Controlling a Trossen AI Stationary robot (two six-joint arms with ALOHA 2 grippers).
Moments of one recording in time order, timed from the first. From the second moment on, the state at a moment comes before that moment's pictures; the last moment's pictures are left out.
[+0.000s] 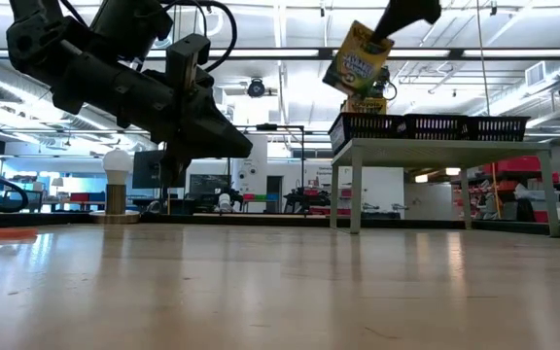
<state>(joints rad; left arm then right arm) -0.14 1.54 0.45 0.75 -0.22 -0.73 0.19 1.35 1.34 -0.91 0.93 -0.16</state>
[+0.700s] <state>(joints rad) -0.14 1.54 0.45 0.75 -0.23 -0.71 -0.08 1.35 1.35 -0.86 0.97 -0.78</state>
